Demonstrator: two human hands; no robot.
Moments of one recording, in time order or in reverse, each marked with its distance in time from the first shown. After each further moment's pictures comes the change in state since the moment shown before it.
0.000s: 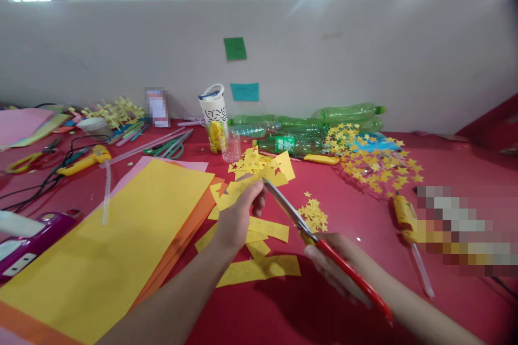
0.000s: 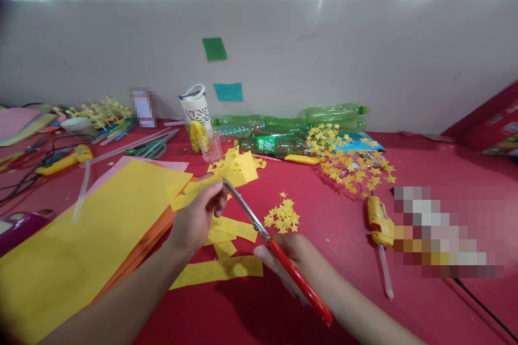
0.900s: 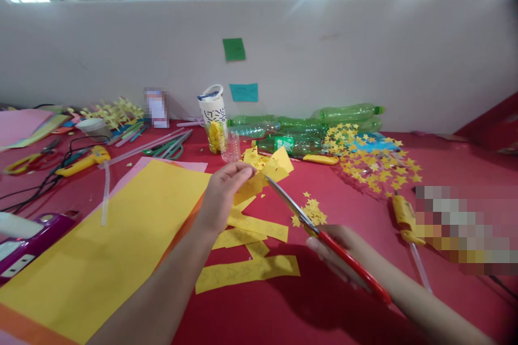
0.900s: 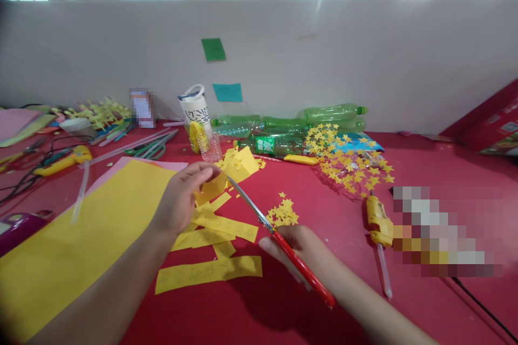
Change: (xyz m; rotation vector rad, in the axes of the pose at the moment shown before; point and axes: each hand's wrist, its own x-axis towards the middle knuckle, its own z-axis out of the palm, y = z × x) left_hand 0.022 0.030 -0.019 0.153 -0.064 0.264; right_hand 0.005 0.004 -0.013 -0.154 0.091 0.030
